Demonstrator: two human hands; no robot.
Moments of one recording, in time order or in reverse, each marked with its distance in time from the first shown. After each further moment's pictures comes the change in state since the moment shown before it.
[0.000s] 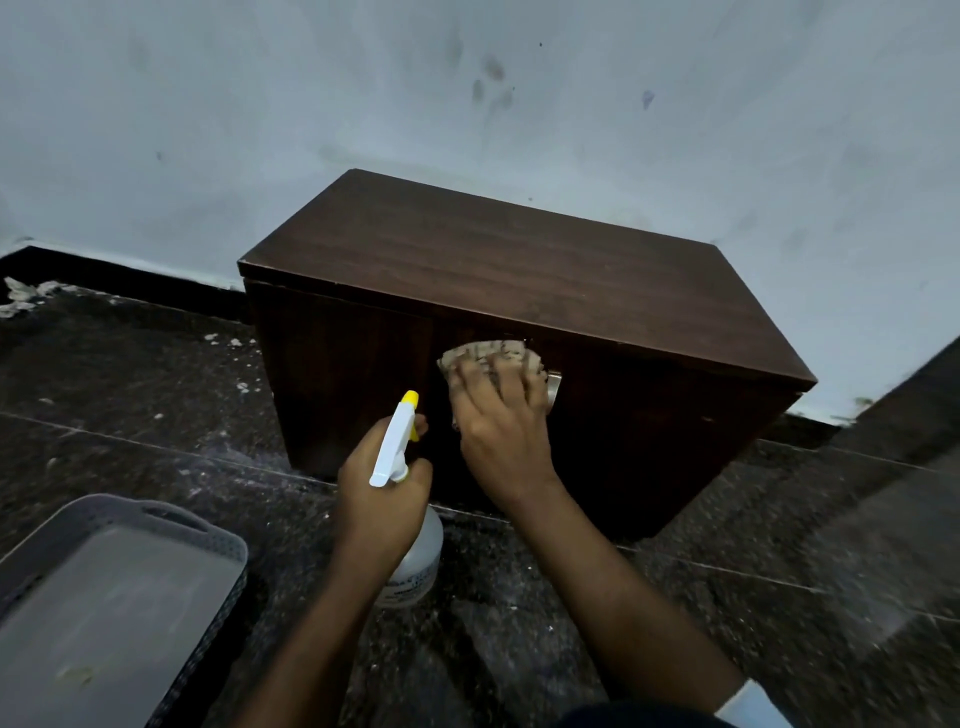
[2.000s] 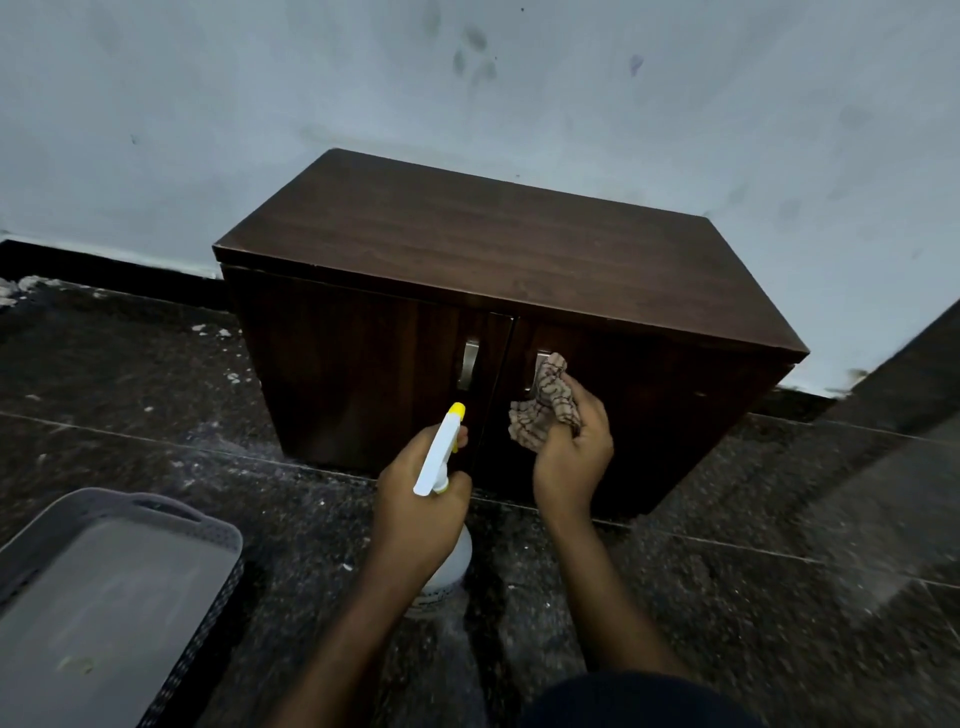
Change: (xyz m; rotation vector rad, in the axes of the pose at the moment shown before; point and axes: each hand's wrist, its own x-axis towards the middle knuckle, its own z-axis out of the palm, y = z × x) left_hand -0.029 0.003 0.033 -0.019 -0.165 -0.045; right_hand -0.053 0.032 0.006 0.985 0.343 1.059
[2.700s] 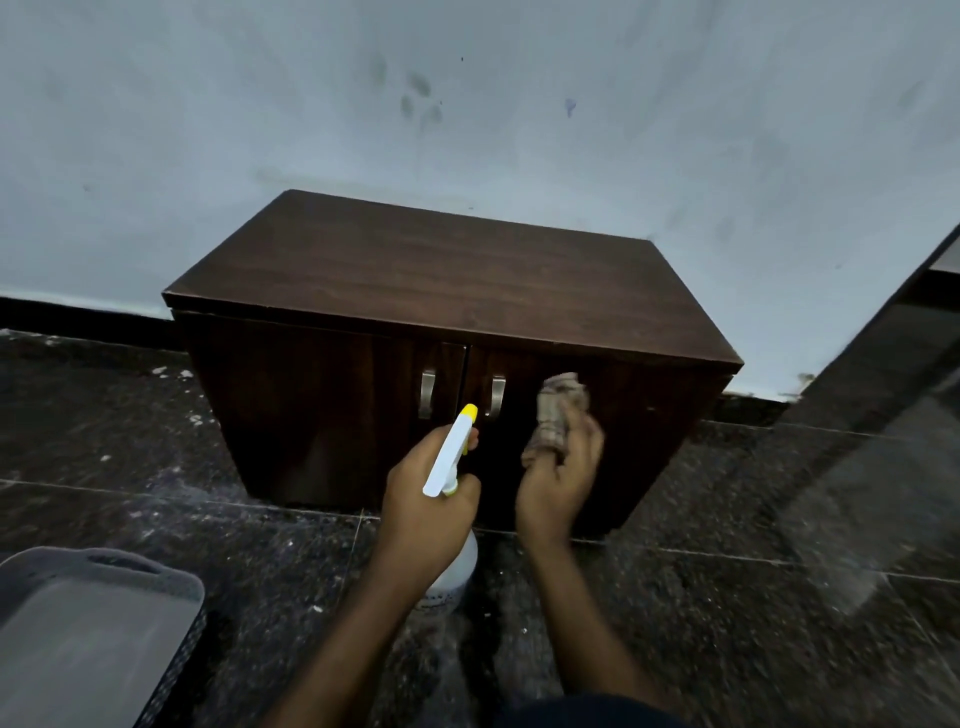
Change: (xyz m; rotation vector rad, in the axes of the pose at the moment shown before) left_hand 0.006 0.031 0.035 0.023 -0.146 0.072; right_hand -0.002 0.010 -0.023 0.014 0.157 -0.014
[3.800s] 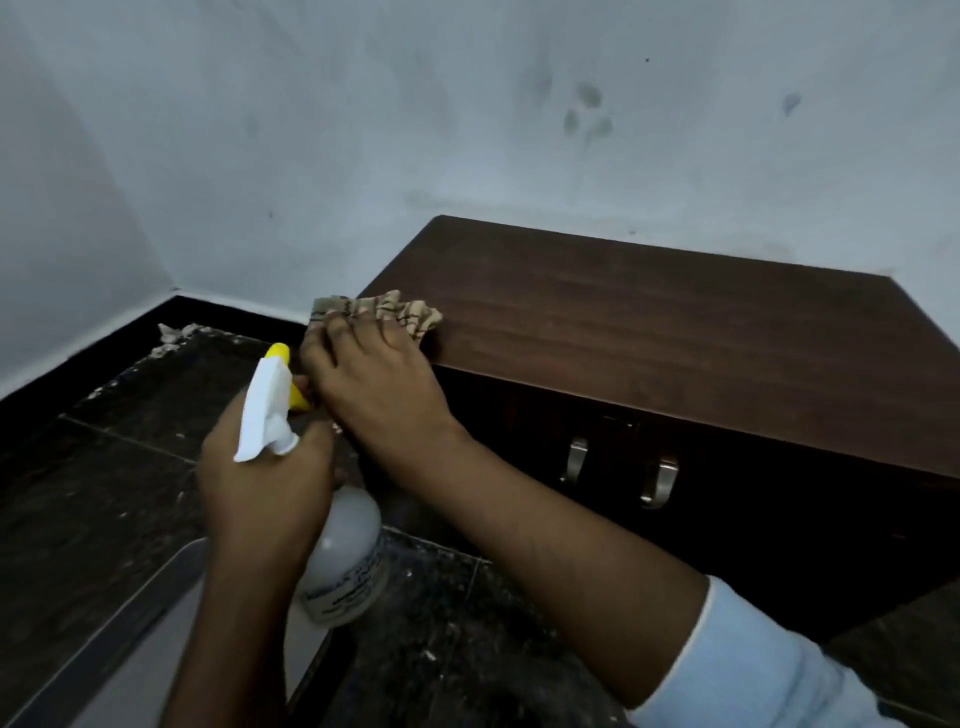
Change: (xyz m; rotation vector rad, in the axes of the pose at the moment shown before) left_hand 0.069 0.062 -0.175 0.220 0.713 -0.009; right_hand -0.024 -0.162 0.240 -0.863 -0.902 -1.202
